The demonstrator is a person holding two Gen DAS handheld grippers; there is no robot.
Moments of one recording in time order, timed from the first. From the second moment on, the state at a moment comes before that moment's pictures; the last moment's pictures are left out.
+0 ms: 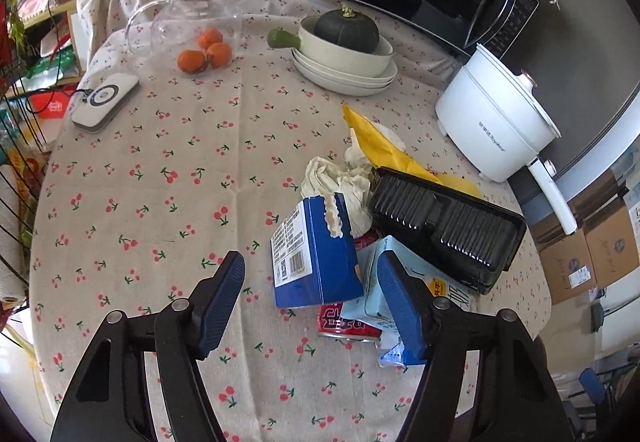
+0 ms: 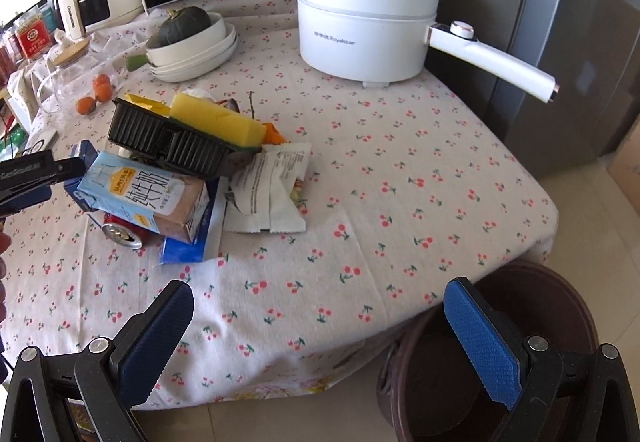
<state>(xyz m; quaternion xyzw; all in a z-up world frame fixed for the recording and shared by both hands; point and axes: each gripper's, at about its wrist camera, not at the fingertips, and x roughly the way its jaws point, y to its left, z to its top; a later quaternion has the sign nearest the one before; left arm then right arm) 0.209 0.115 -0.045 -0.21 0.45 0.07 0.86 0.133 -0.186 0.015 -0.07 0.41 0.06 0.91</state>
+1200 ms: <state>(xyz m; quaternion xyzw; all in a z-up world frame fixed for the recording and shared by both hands) 0.130 0.182 -0.026 -0.18 0.46 0.05 0.87 0.202 -0.097 -0.029 0.09 0.46 0.10 0.88</state>
